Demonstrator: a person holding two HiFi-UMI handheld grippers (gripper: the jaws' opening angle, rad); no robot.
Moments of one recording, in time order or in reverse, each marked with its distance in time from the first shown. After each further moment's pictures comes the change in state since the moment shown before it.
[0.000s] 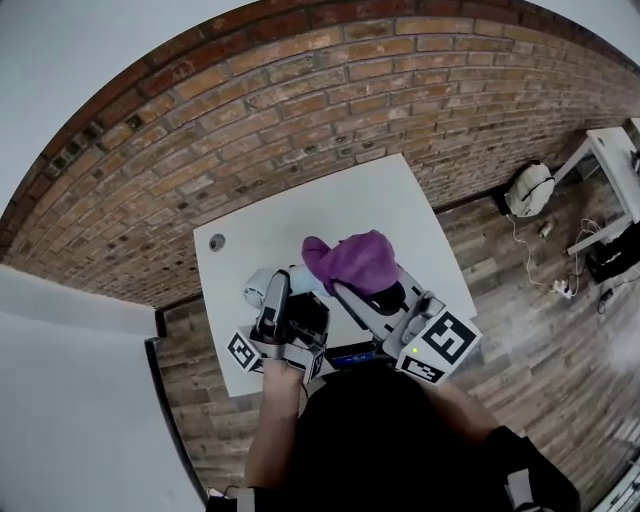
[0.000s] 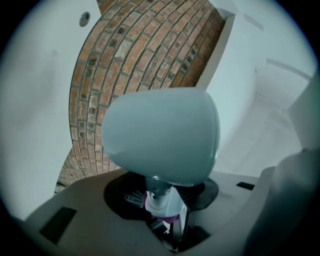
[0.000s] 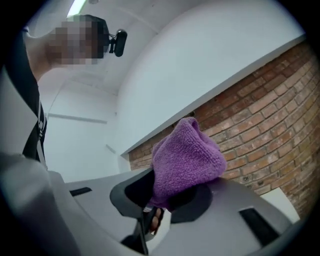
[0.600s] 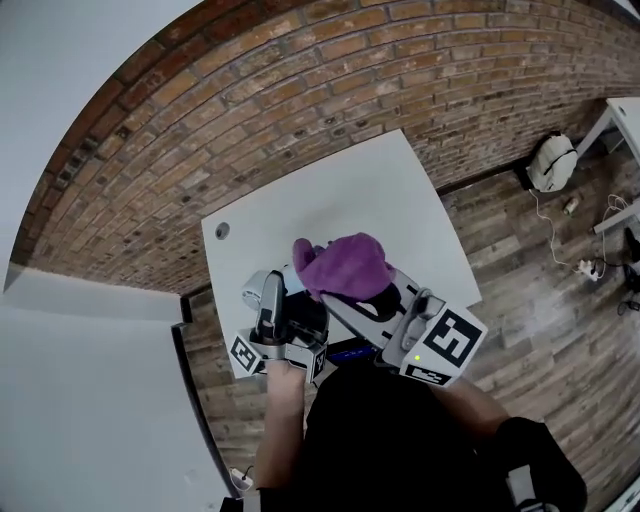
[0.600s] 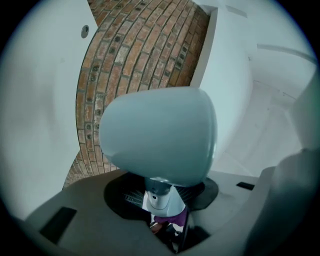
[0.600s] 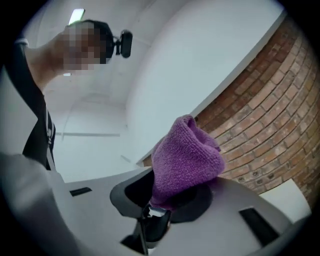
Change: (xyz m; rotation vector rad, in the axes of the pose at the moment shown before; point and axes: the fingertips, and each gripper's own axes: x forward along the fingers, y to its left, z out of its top) left arm -0.001 0.009 -0.049 0.090 -0.050 0.072; right arm -0.061 0.003 0.021 0.112 -0.089 0.162
